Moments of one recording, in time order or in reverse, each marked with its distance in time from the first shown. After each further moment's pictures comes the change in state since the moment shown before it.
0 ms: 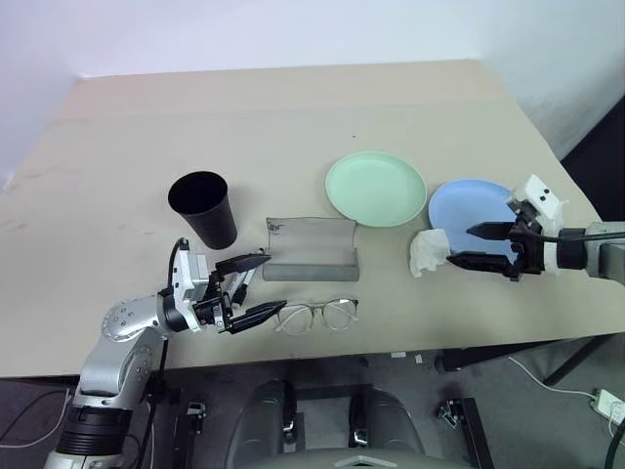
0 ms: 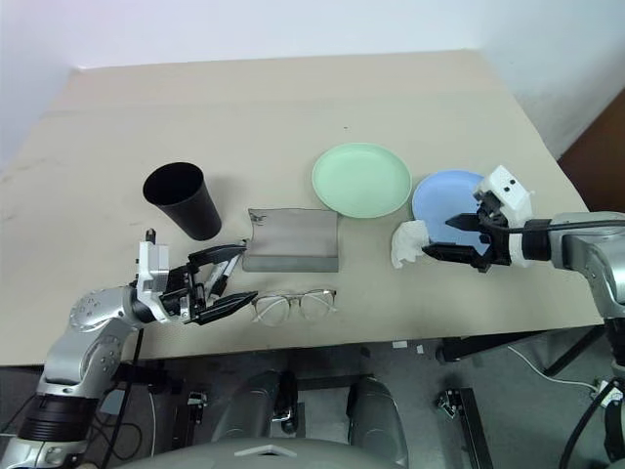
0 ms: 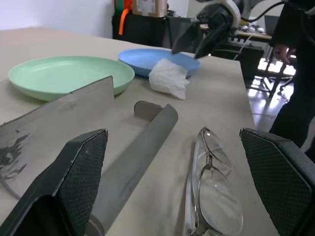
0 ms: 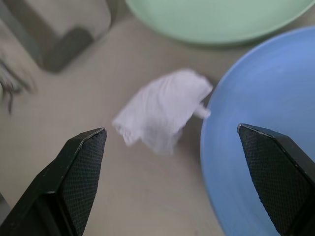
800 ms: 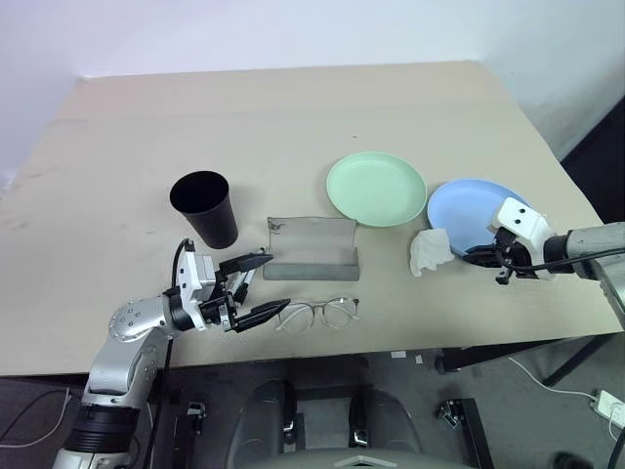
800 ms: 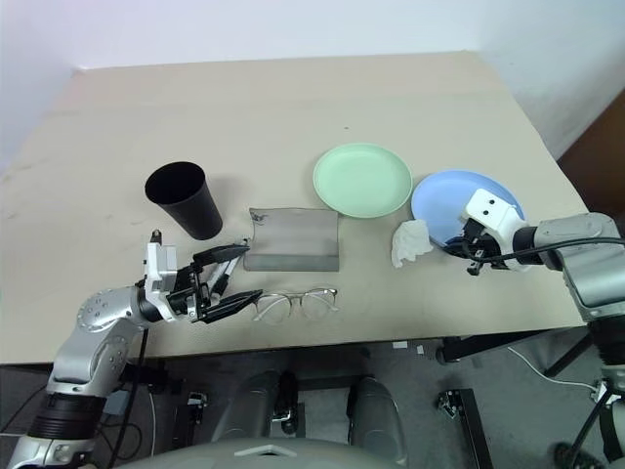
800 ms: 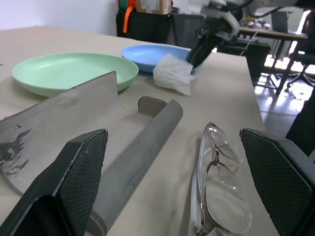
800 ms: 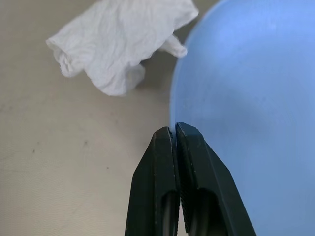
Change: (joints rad) left arm -0.009 -0.025 -0.010 0.028 0.043 -0.038 0.010; right arm -0.075 0.002 0.126 0.140 -0.260 -0.273 0.046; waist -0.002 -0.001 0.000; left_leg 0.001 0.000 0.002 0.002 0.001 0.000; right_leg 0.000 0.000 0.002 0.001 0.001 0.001
